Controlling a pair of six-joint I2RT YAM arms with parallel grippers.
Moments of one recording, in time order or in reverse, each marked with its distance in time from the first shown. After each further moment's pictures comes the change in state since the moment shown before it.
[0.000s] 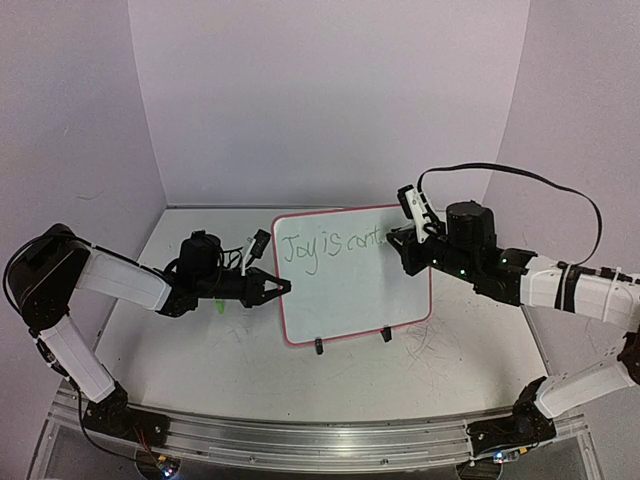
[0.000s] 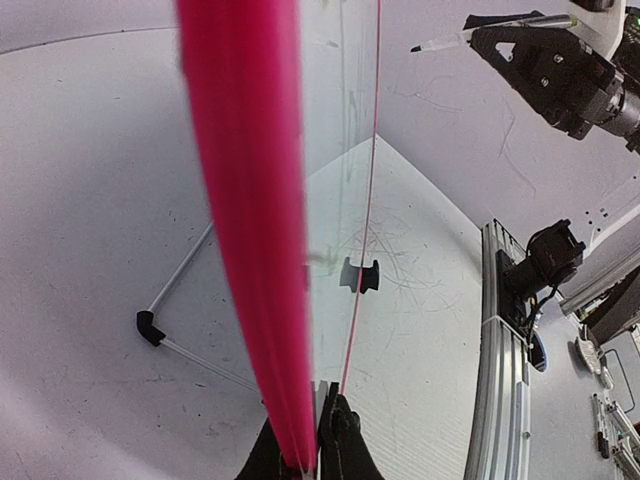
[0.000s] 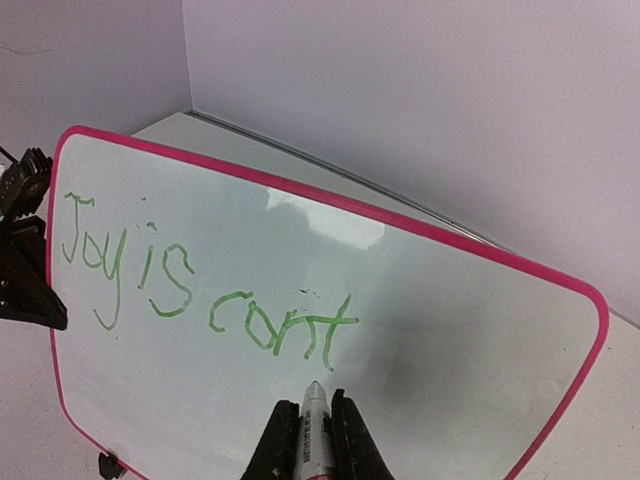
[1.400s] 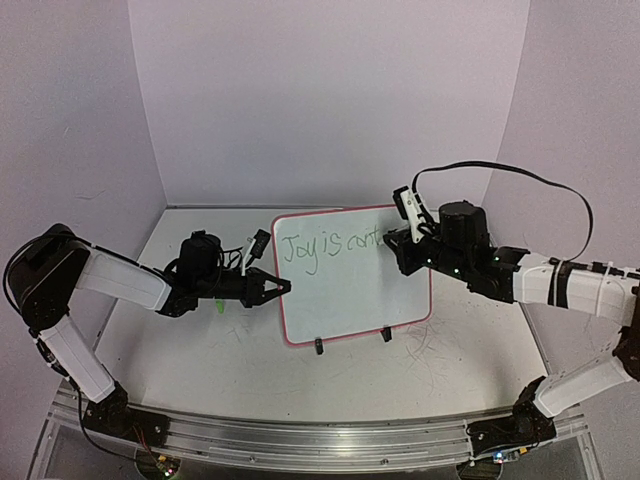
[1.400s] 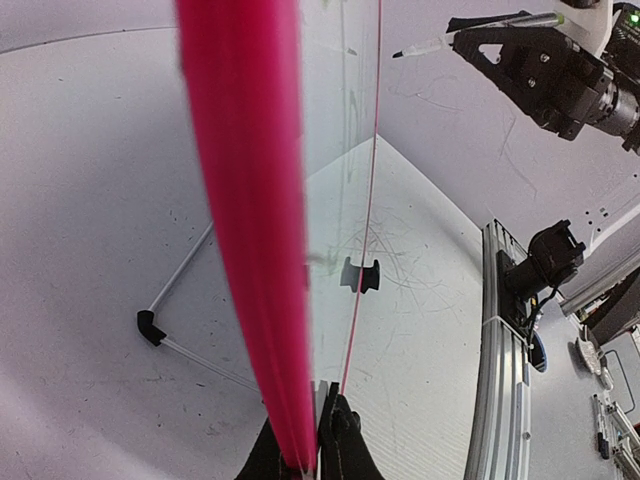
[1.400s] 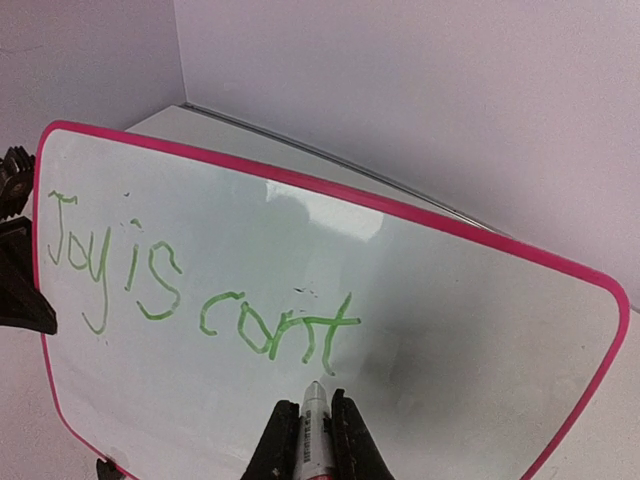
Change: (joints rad) left arm 0.000 0.000 0.000 -0.002 -0.003 -0.001; right arm 0.000 0.050 0.020 0.004 0.006 0.024
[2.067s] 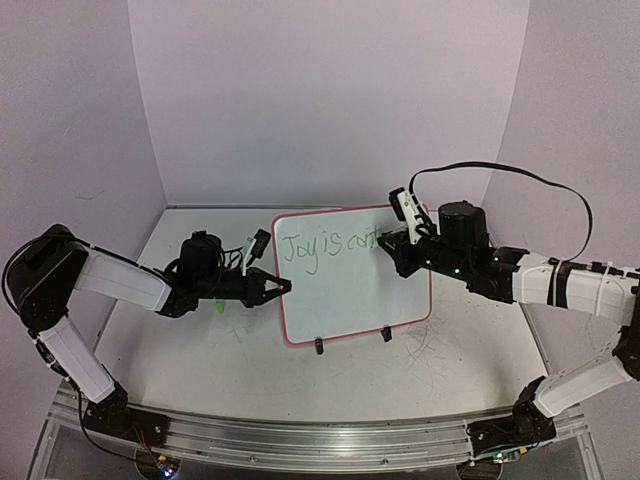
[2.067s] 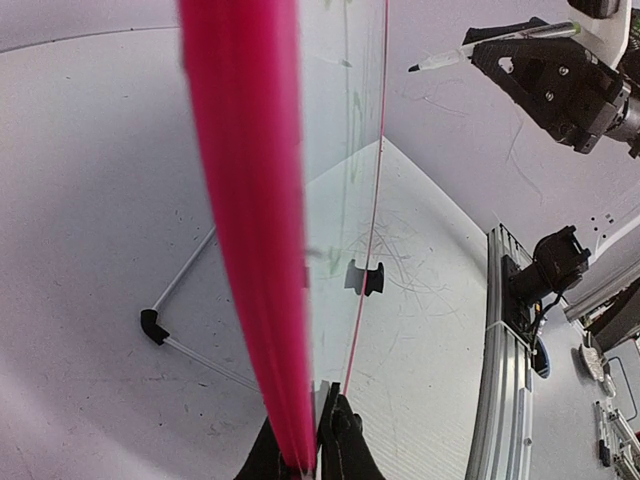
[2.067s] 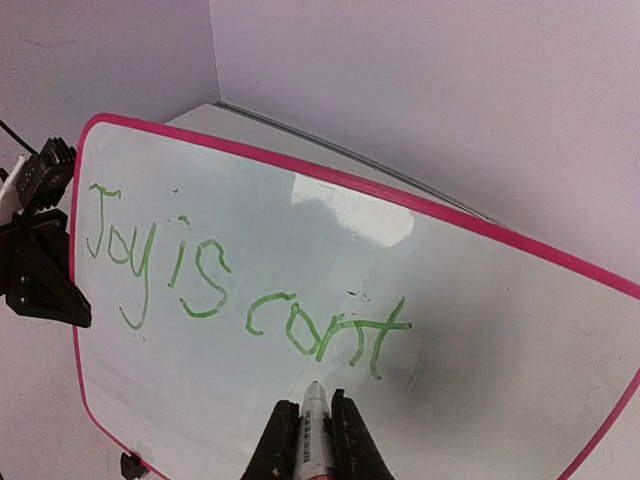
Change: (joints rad) left arm -0.009 -0.008 0.000 -0.008 -0.033 -0.011; right arm 0.000 0.004 0.000 0.009 -0.080 -0.001
